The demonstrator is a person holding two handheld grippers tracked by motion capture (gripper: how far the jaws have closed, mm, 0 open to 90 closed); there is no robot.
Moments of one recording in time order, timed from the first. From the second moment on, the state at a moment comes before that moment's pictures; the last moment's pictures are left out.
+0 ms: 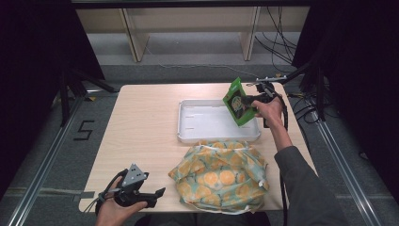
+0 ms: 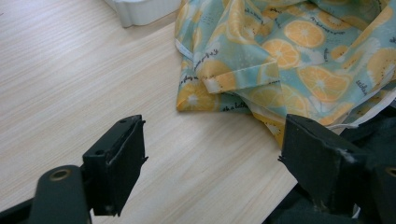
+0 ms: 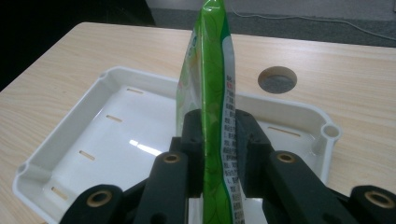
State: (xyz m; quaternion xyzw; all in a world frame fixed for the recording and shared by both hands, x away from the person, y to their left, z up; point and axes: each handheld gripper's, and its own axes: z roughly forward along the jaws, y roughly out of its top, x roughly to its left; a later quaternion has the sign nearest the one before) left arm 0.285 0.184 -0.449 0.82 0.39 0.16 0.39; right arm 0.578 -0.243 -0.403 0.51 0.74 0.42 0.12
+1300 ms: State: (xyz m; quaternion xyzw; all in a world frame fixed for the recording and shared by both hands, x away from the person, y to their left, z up) left arm 0.283 0.181 -0.449 0.82 0.38 0.16 0.39; right arm 0.604 -0.238 -0.426 0.57 0.72 0.39 0.12
